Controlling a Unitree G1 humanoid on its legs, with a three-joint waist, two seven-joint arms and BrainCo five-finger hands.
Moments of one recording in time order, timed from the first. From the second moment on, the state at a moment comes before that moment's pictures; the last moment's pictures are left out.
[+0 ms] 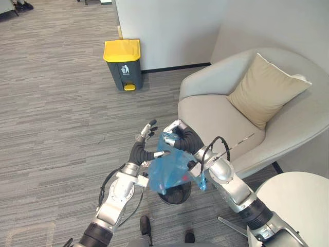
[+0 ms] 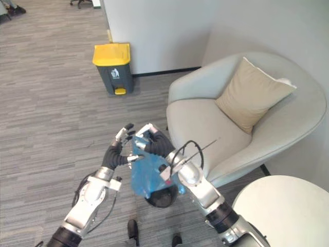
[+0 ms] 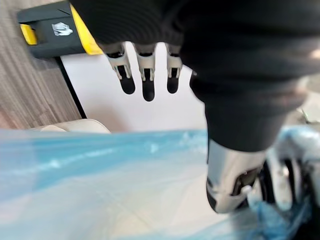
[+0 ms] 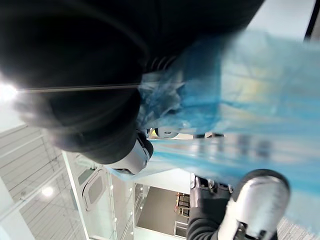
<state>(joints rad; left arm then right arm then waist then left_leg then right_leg) -0.03 0.30 -0.34 0.01 -0.08 -0.32 0.10 -0.31 -0.36 0.52 -0.11 0.26 -0.24 0.10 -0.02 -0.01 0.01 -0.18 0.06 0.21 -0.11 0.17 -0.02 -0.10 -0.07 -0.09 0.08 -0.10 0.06</state>
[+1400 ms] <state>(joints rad) -0.11 0.18 -0.49 0.39 0.27 -0.26 0.17 -0.51 -0.30 0.56 -0.15 0.43 -0.23 0.10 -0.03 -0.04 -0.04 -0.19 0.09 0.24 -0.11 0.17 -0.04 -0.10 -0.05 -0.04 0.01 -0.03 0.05</state>
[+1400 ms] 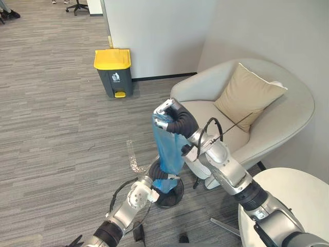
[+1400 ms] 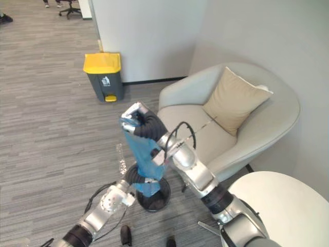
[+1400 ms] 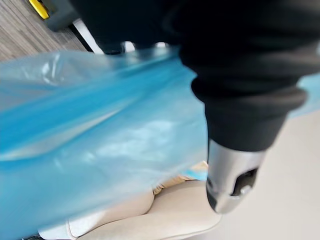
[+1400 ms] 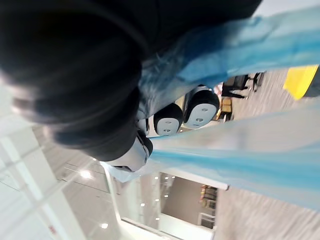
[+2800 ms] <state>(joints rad) -0.08 0.11 -0.39 0.16 0.13 -0.20 0.24 -0.09 -0.24 0.53 -0.11 -0.36 -0.31 -0.06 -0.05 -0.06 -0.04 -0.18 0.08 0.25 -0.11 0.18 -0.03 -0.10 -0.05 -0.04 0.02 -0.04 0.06</state>
